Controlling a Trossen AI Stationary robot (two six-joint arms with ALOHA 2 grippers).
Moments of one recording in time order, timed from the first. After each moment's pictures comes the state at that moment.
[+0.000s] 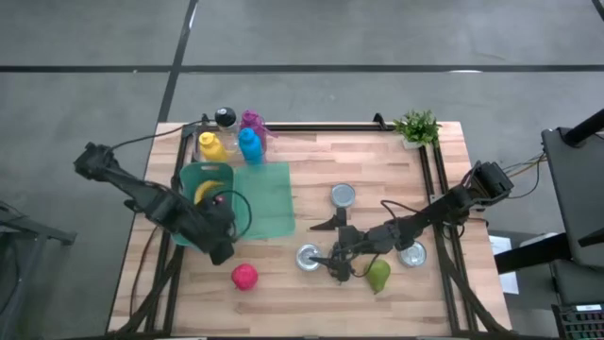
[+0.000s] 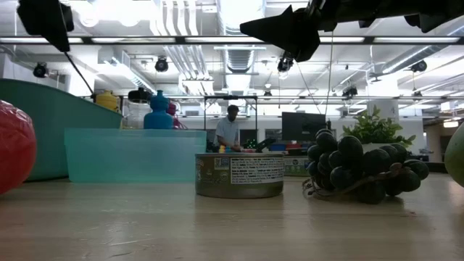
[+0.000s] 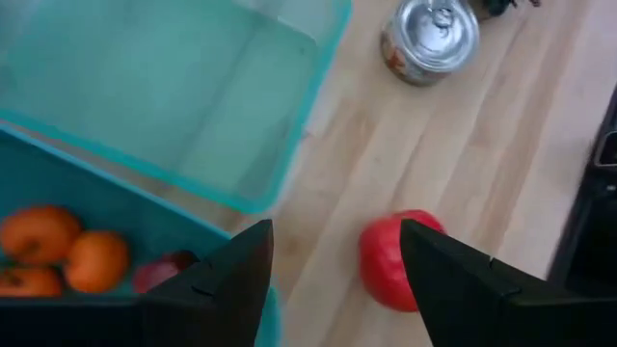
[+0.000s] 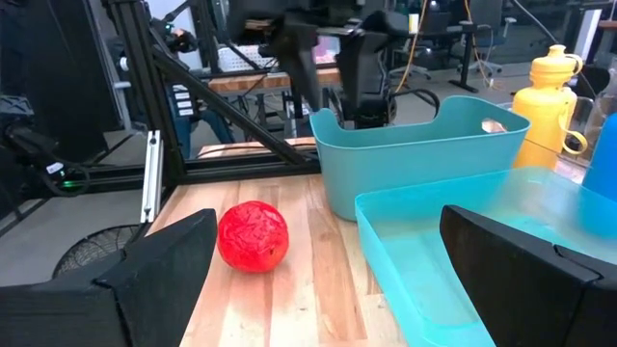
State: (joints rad) left arm -0.54 1.16 1.06 -1.07 -0.27 -1.02; right arm 0.42 1.66 0.73 0.84 0.44 0.16
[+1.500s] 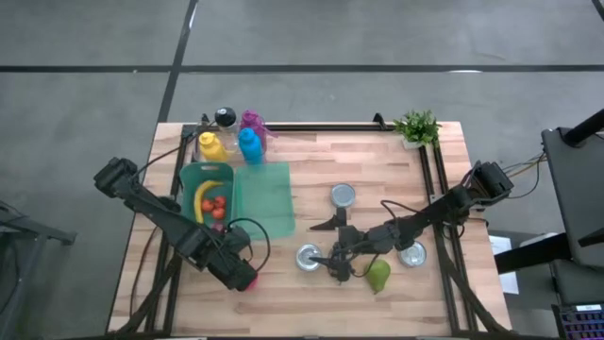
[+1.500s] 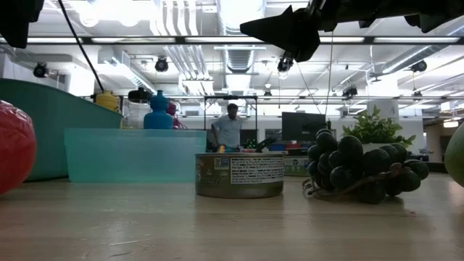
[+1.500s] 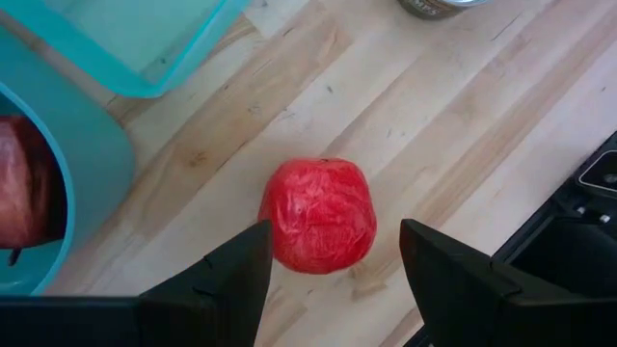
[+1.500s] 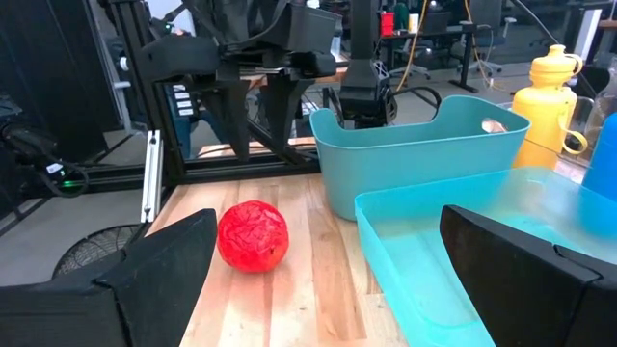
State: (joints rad) left arm -0.63 1.52 1.27 -1.10 -0.13 -1.44; right arm 0.43 1.66 0.73 0.84 0.44 0.16
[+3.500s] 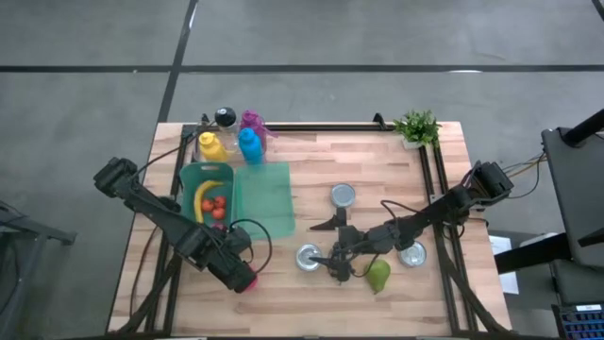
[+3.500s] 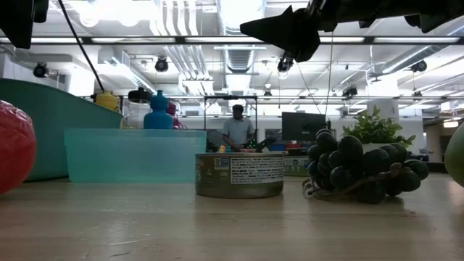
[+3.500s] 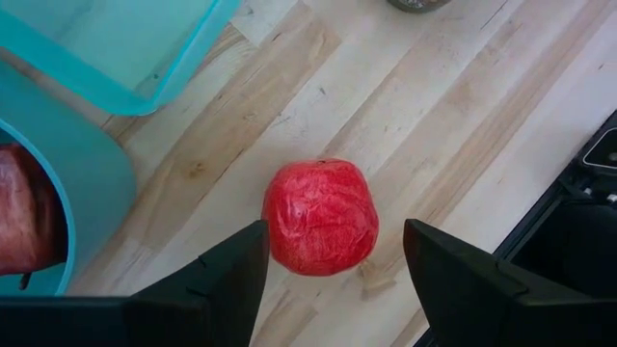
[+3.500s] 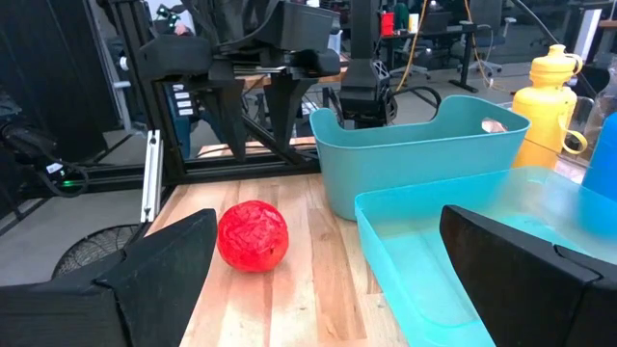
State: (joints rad) left arm -0.63 1.51 1.27 -1.09 -0.13 -1.36; right arm 0.43 1.66 0.73 0.84 0.44 0.16
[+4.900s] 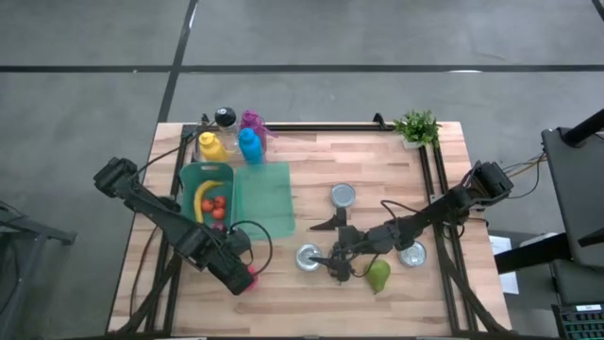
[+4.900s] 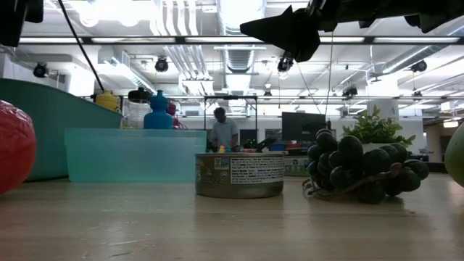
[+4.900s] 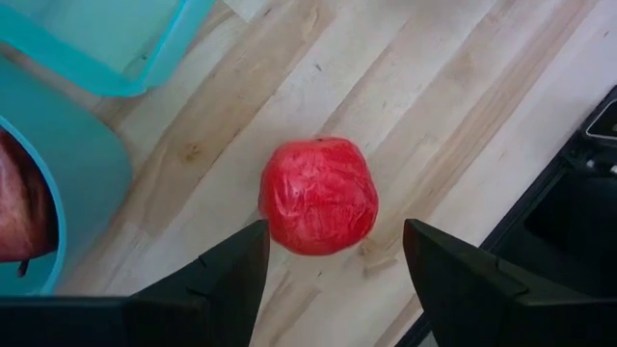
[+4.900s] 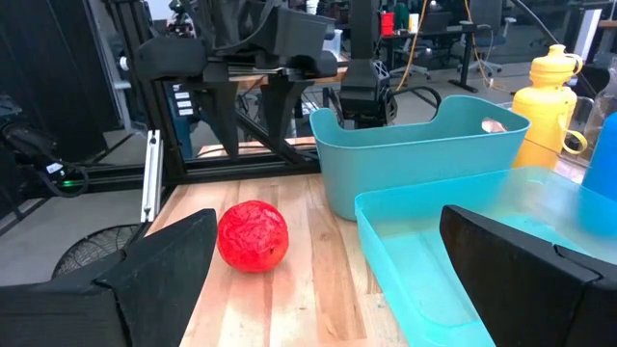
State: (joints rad) left arm -0.63 1.51 1.27 -1.10 -0.08 -1.33; right arm 0.42 1.66 0.73 0.84 0.44 0.16
